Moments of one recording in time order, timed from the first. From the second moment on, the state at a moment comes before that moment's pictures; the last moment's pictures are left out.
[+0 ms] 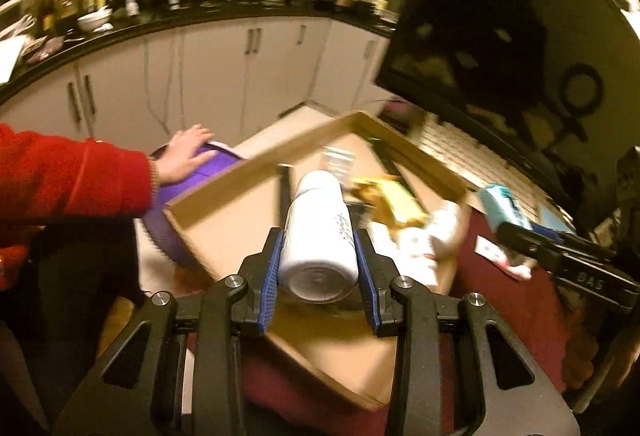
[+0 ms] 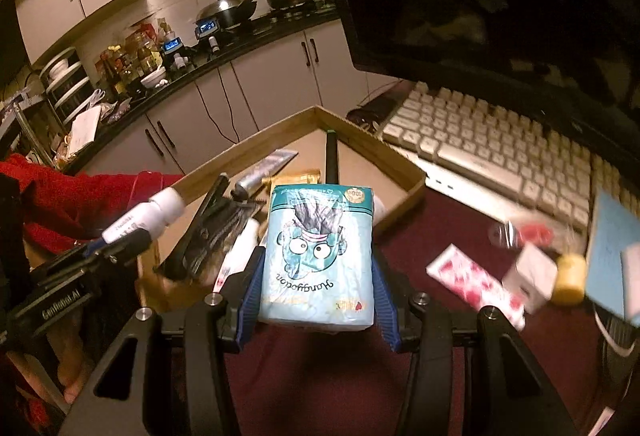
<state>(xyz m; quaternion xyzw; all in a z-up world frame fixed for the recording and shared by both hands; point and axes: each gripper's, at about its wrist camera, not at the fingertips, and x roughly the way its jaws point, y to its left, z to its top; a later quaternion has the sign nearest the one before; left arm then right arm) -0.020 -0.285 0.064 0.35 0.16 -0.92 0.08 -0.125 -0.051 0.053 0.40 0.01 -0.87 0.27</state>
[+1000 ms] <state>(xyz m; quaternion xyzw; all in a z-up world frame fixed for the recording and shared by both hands) -0.066 -0.314 0.022 0.44 0.14 -0.88 0.12 -0.237 -0.108 0.003 0.46 0.11 -0.85 0.23</state>
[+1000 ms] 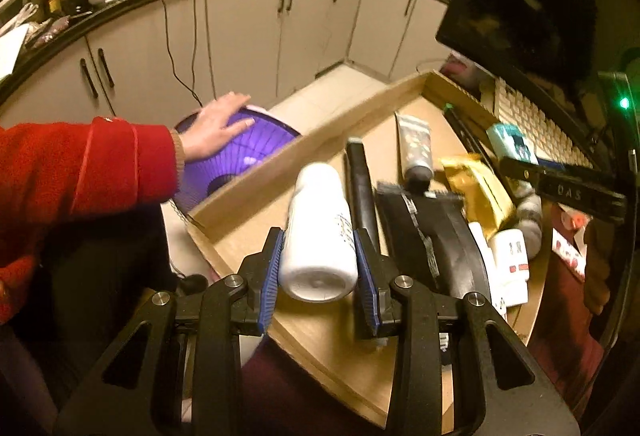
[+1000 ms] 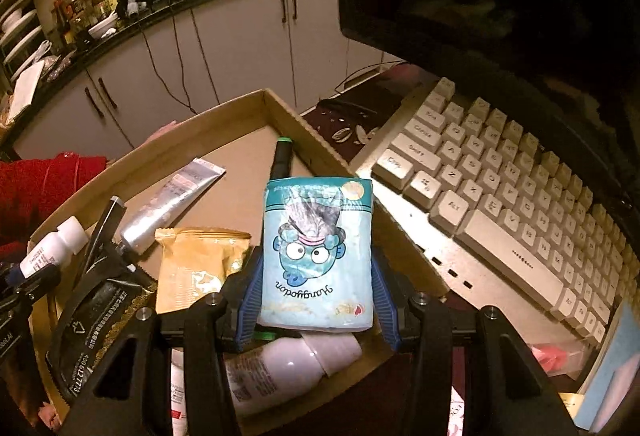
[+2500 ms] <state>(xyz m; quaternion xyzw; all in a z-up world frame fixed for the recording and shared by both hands) -0.007 -0.141 0.053 0.40 0.09 -0.91 -0.07 -0.060 0.091 -0.002 0.44 -0.11 -0.88 0.16</state>
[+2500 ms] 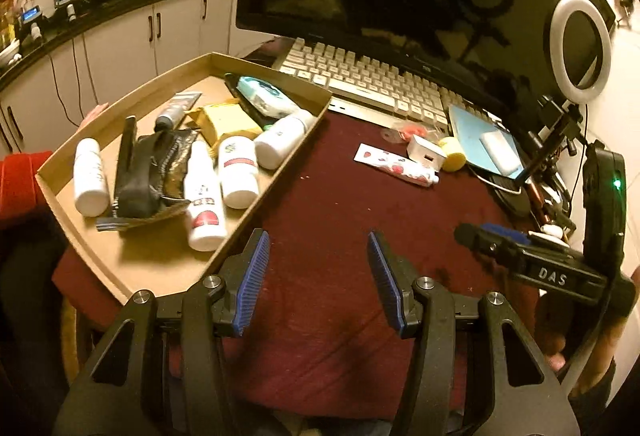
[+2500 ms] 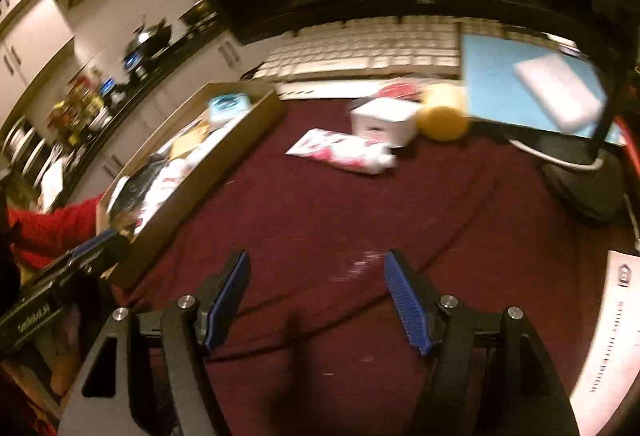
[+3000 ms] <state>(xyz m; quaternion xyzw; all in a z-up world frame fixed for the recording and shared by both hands) -0.004 -0.147 0.047 0.41 0.11 -0.90 -0.07 -0.136 0.073 -0.003 0.45 0.01 -0.89 0.12</state>
